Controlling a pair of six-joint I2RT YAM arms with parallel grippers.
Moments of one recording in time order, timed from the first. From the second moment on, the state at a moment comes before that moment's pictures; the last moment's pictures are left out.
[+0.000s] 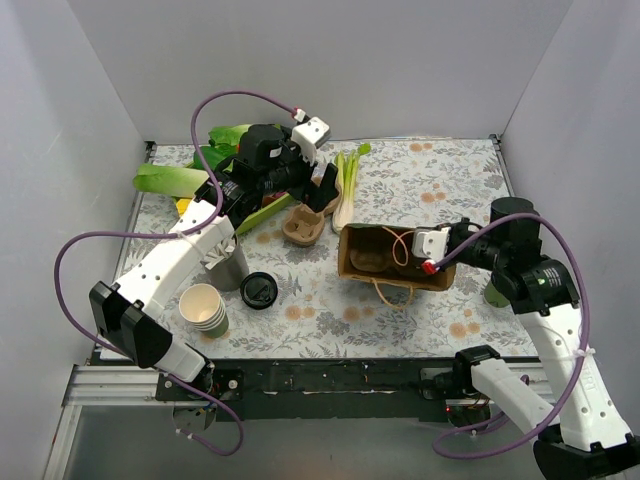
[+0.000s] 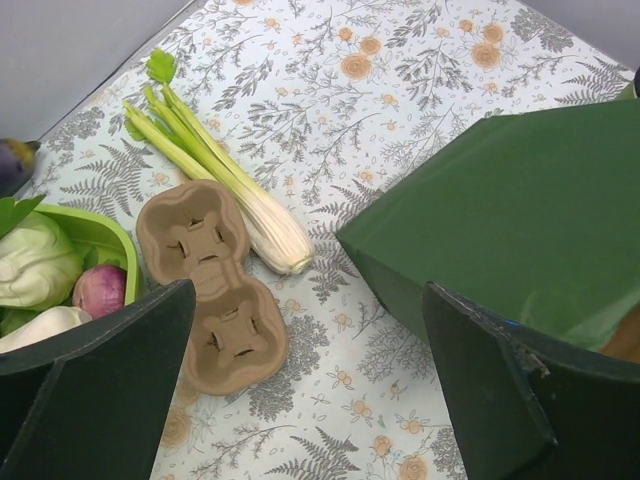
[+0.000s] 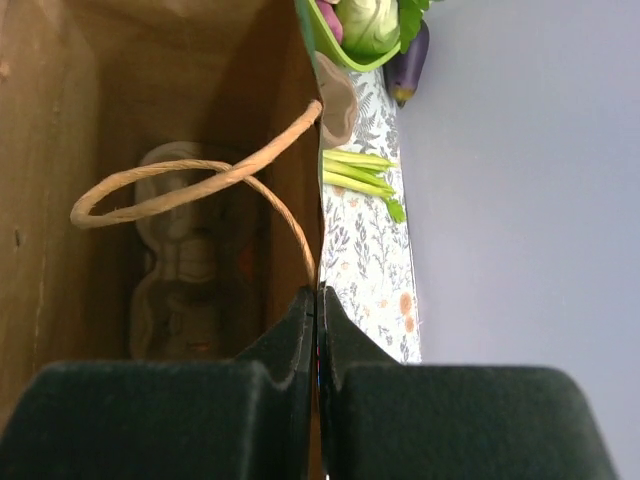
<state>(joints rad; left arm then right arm) -0.61 1.49 1.58 -0.48 0.24 0.09 0.28 0.81 1.08 -0.78 -0.64 -1.20</state>
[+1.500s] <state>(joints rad) -0.61 1.46 1.50 -0.49 0.43 0.06 0.40 0.72 1.07 -0.90 -0.72 -1.24</state>
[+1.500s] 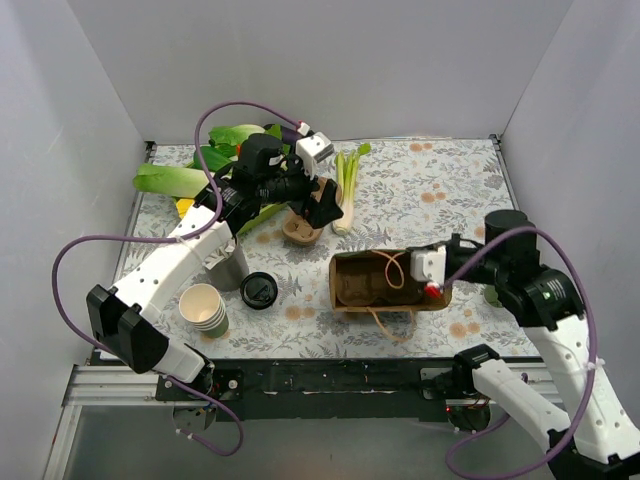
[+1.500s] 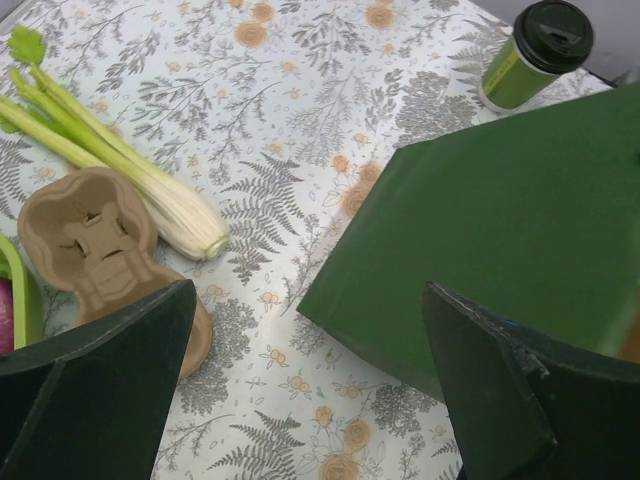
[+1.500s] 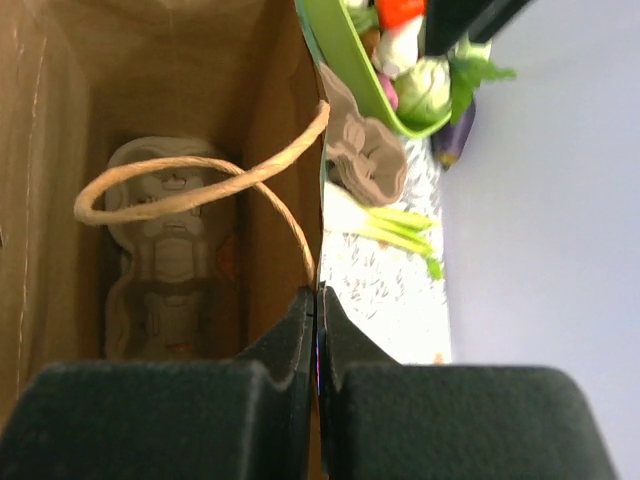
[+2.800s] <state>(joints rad) -0.60 1.58 1.46 -0.29 0.80 0.18 -0.13 1.12 1.39 -1.28 -0.27 -0.64</state>
